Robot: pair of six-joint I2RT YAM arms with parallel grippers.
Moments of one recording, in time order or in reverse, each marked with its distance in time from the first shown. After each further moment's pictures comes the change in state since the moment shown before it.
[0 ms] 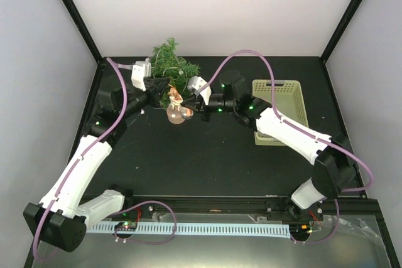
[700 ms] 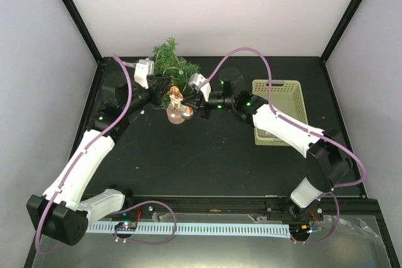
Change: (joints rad) left arm 0.007 0.057 0.015 0.000 0.000 0.026; right arm -0.039 0.060 0.016 0.041 -0.064 0.060
